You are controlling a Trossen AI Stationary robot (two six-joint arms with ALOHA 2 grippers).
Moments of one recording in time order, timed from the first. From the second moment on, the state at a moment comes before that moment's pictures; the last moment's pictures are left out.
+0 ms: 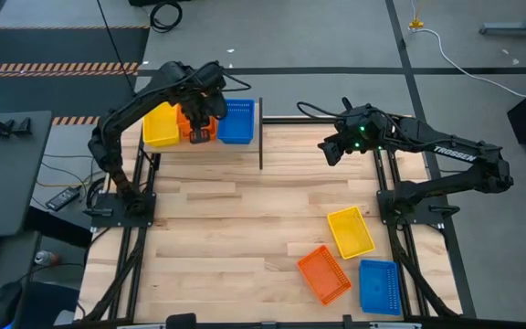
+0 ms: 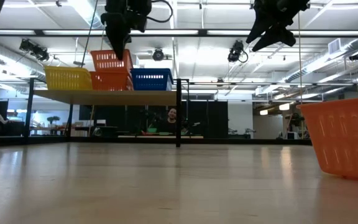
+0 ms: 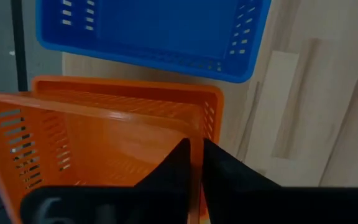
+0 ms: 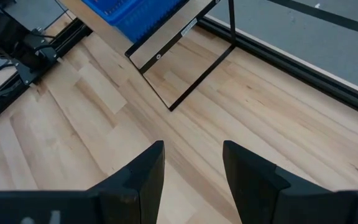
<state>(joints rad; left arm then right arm) 0.62 1.74 1.95 -1.57 -0.10 0.51 -0.33 1.05 1.12 -0.78 0.10 0.51</state>
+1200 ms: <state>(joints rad) 0.53 1.63 2.04 -1.38 0.03 0.10 -0.38 1.05 1.12 -0.69 0.00 0.54</state>
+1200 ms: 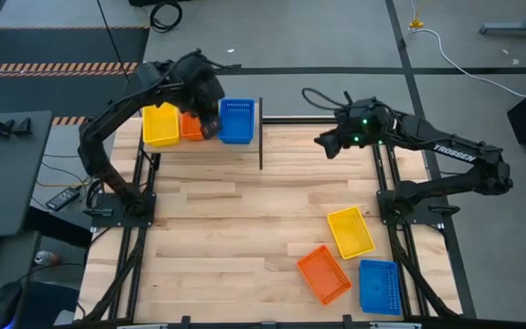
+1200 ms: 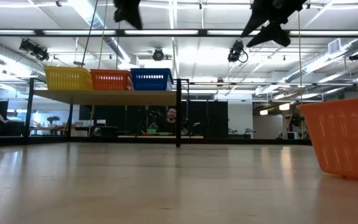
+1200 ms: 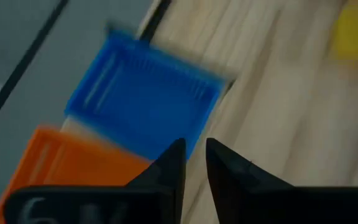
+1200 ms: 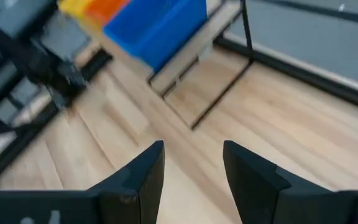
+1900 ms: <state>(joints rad) 0.10 1.65 2.02 -0.96 -0.12 -0.41 -0.16 0.86 1.12 -0.78 0.08 0.49</state>
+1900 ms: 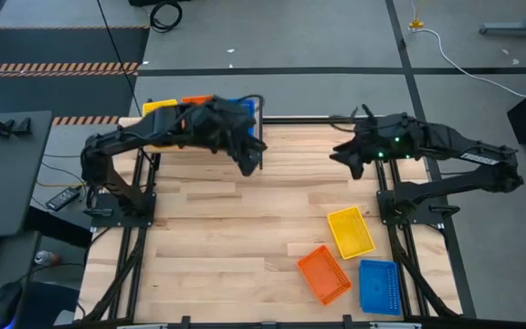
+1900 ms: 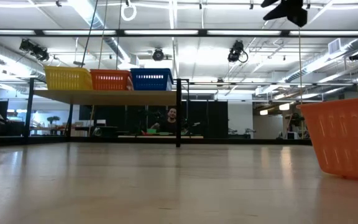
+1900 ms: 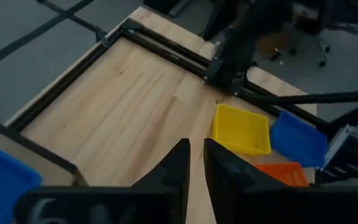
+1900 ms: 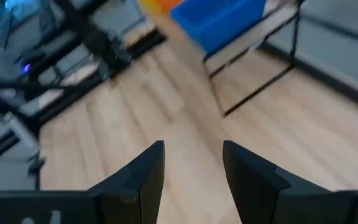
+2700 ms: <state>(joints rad) -0.09 1.73 2.02 -0.65 -0.30 -0.60 -0.05 0.77 1.09 -0.95 -0.10 0.53</state>
